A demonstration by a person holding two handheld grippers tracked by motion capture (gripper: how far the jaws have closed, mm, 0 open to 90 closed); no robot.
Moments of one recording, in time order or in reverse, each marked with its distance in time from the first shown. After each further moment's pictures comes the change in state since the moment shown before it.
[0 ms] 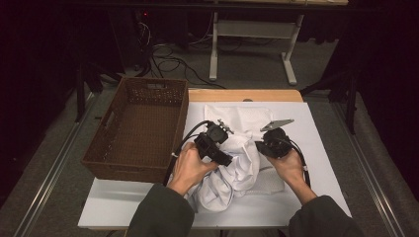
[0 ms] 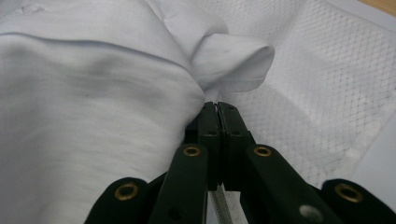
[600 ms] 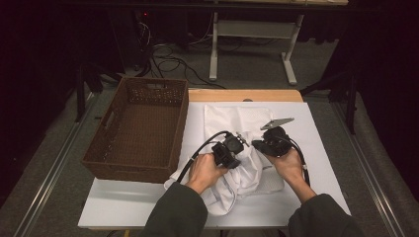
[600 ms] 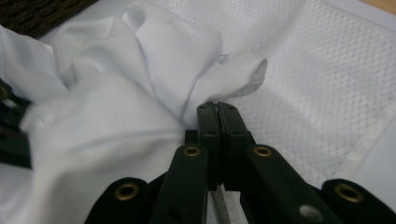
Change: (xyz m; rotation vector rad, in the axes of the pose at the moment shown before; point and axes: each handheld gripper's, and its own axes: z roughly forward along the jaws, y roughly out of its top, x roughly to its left) left arm -0.026 0.004 0.058 0.070 -0.115 0.135; right arm -0.004 0.002 0.002 -0.003 0.008 0.014
